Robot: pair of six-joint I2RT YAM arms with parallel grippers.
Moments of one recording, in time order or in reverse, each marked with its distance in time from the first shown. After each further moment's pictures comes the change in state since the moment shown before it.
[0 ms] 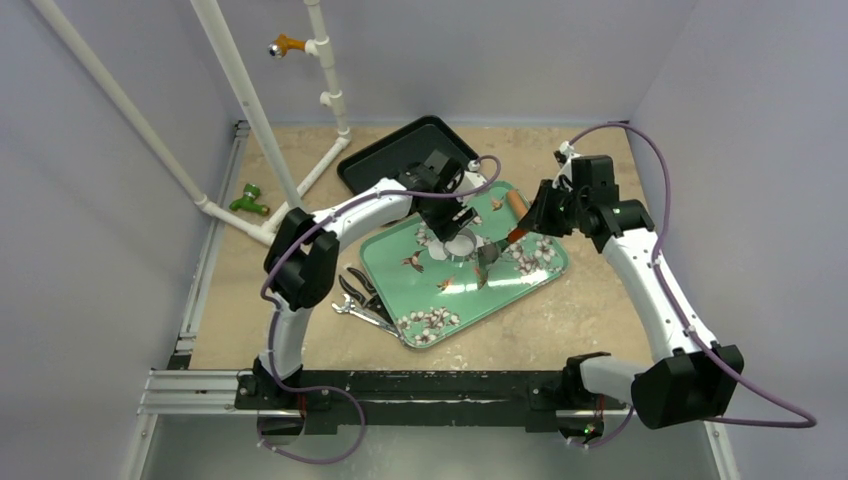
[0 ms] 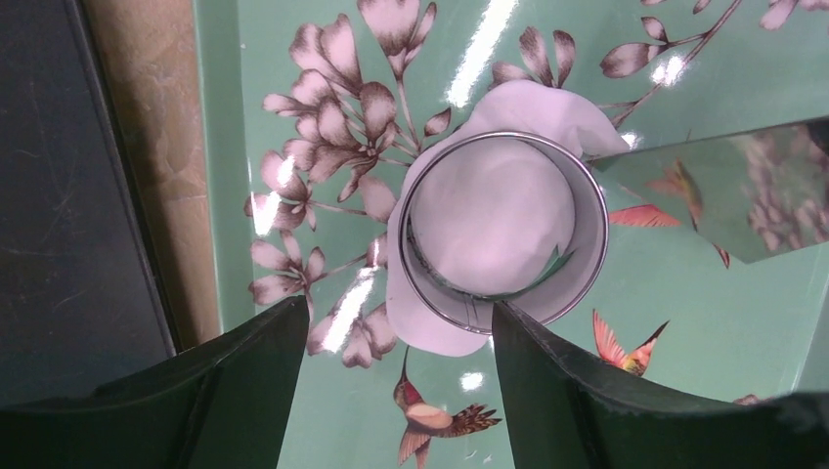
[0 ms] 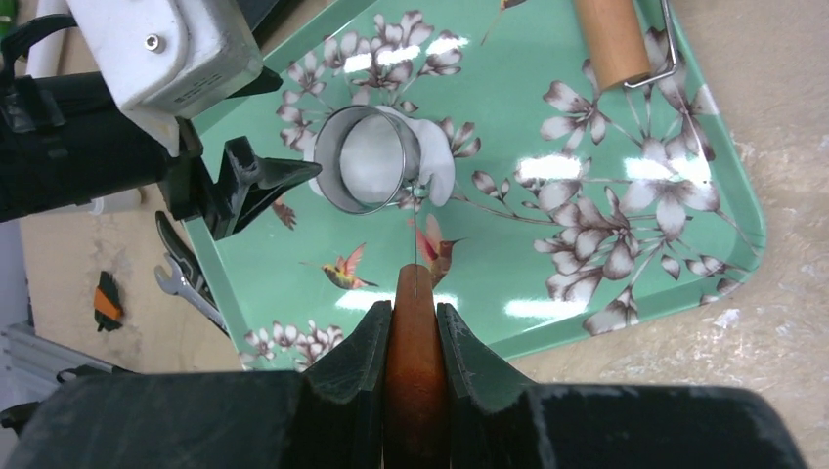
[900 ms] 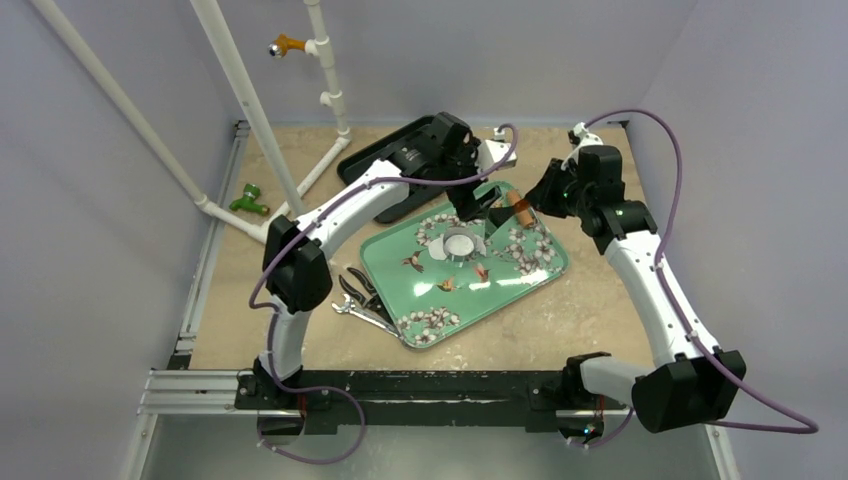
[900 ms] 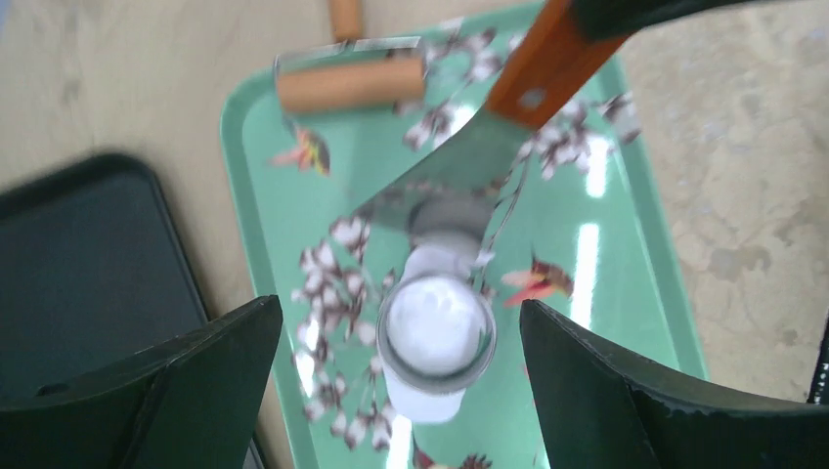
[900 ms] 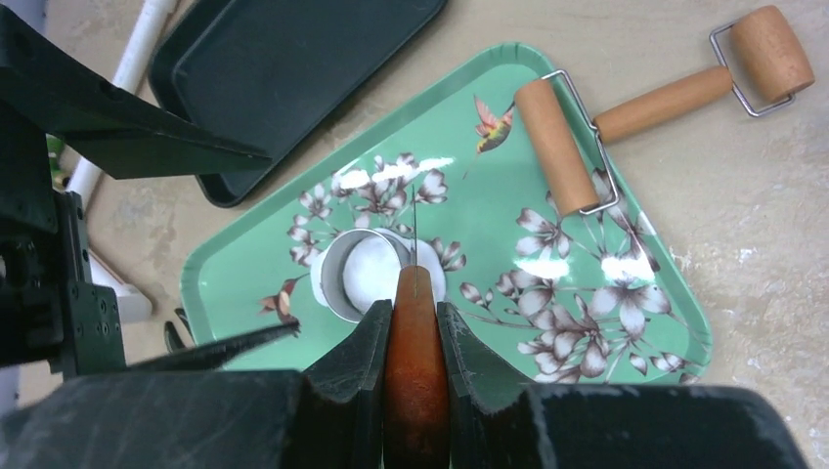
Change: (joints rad) left arm -0.035 0.000 0.330 -0.030 0.325 0.153; right arm -0.002 -0.017 0.012 0.199 0.103 0.041
